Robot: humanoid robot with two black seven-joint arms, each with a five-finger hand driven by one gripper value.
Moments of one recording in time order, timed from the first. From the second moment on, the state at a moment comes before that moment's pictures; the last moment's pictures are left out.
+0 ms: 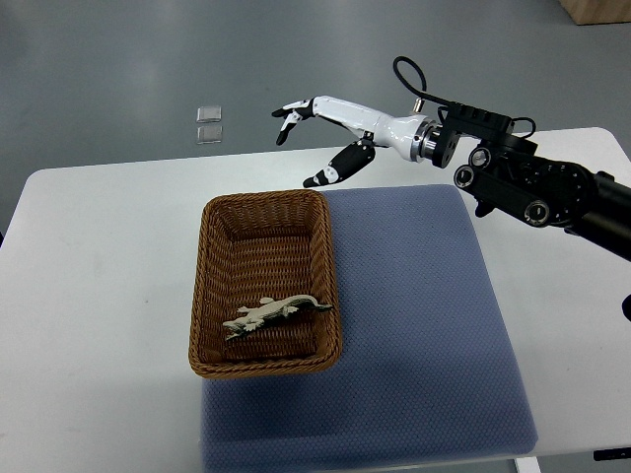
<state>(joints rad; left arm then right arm) 0.00 0.00 -0.05 -0.18 0.06 0.11 0.01 1.08 -0.23 0.33 0.76 -1.03 0.11 0.43</state>
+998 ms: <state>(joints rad) 0.00 0.00 -0.05 -0.18 0.06 0.11 0.01 0.90 -0.41 0.35 0.59 0.10 0.11 0.33</state>
